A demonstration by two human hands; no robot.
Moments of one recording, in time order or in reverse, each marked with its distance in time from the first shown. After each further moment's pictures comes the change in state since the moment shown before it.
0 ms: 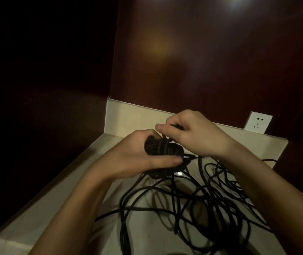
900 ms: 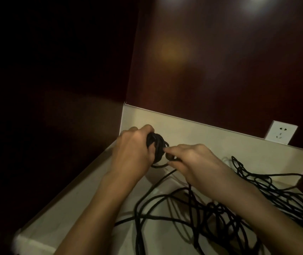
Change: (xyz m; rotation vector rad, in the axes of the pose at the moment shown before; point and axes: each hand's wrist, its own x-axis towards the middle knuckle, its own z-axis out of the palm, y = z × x) left_hand 0.004 -0.013 -0.009 0.722 0.660 -0.049; right_hand -0.016 0.004 0.050 -0.213 -0.029 -0.146
